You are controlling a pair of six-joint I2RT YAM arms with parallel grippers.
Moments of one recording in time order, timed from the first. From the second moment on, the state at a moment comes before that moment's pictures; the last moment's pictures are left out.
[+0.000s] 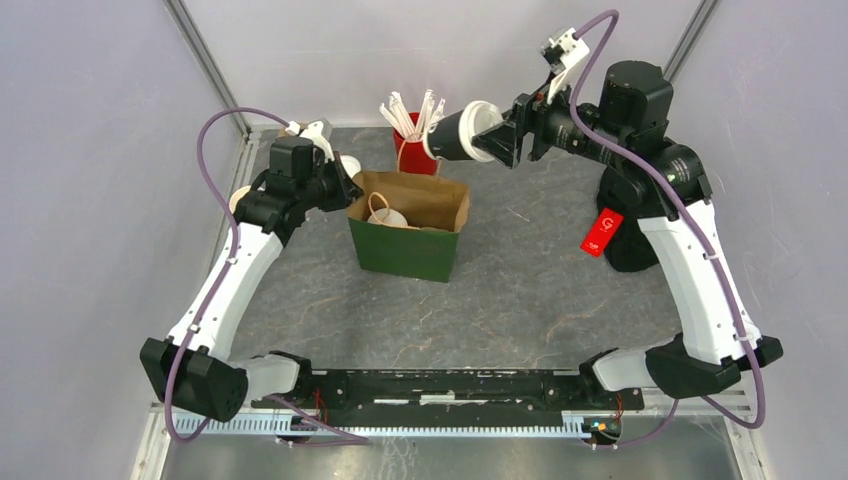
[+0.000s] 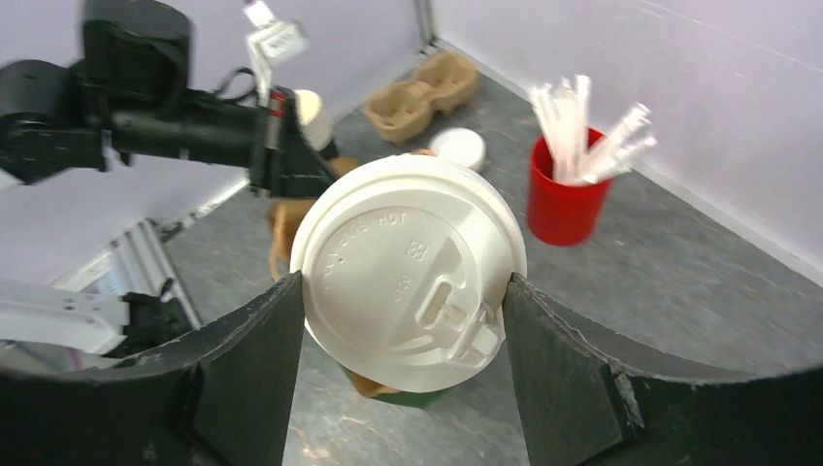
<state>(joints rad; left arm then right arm) -0.27 1.24 1.26 -0.61 0.18 -0.43 0.42 1.38 1.94 -0.74 -0.46 0.08</state>
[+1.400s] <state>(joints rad) -0.27 0.72 0.67 -0.04 0.16 -0.37 1.16 1.42 1.74 -0.78 0.14 -0.15</state>
